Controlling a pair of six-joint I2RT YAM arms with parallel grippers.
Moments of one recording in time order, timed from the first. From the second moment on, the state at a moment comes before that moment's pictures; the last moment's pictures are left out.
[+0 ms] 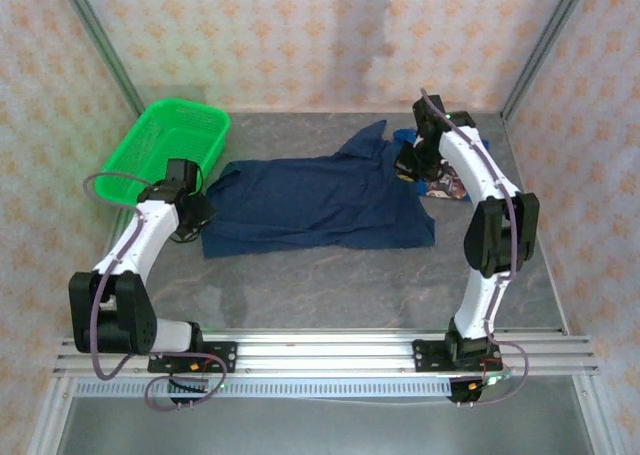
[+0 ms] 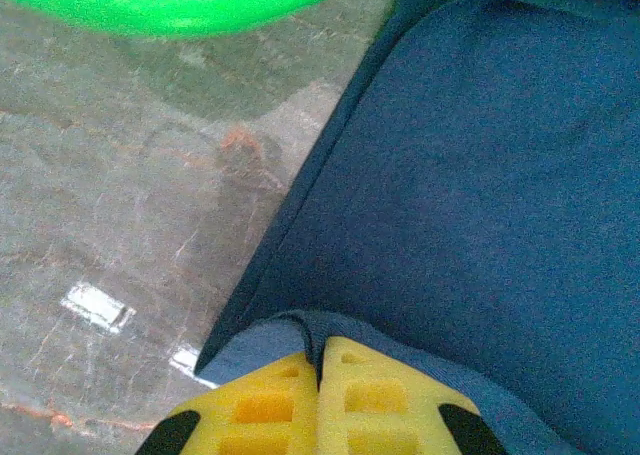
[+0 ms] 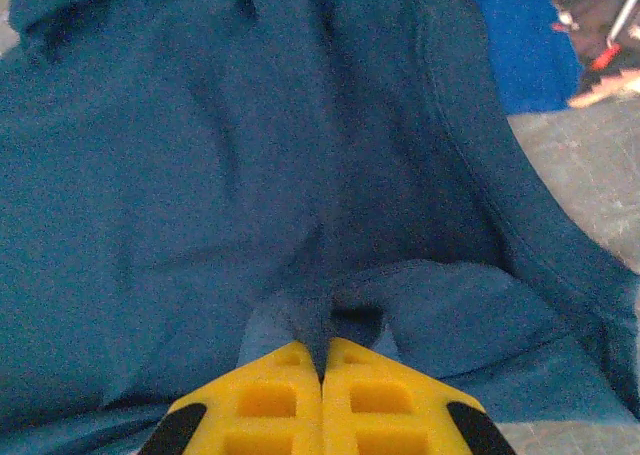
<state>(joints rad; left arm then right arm) 0.06 1.38 0.99 -0.81 -0.06 -0.71 0.17 1.91 1.77 -1.14 -0.18 0.55</state>
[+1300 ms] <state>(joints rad) 0.06 1.27 1.18 -0.72 0.09 -0.76 0.10 1.91 1.87 -0.99 -0.29 0.60</state>
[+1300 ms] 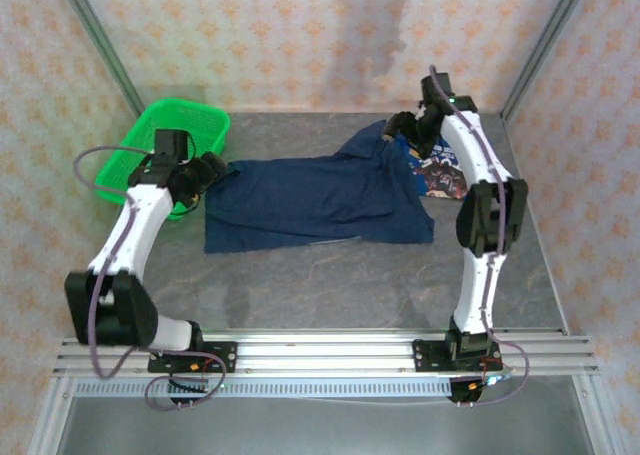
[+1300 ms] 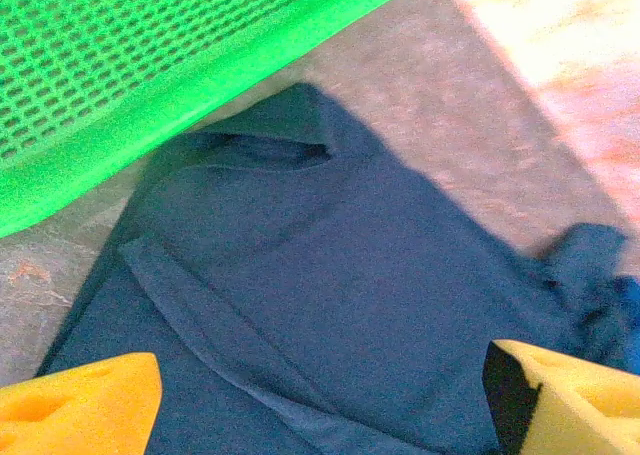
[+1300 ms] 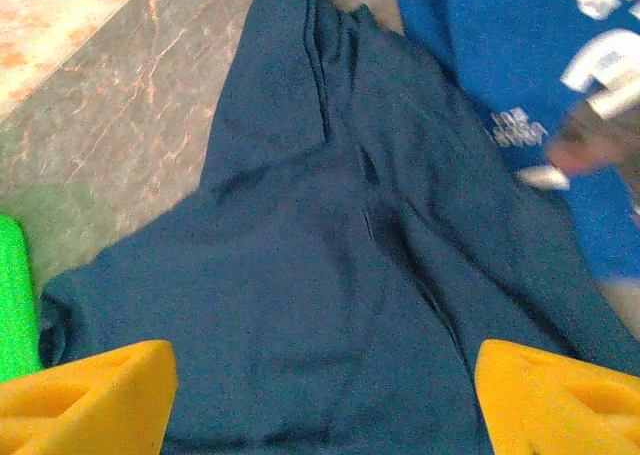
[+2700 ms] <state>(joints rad) 0.07 1.50 0.77 -0.62 -0.01 -0.85 -0.02 1.77 1.07 -0.66 -0.25 0.67</state>
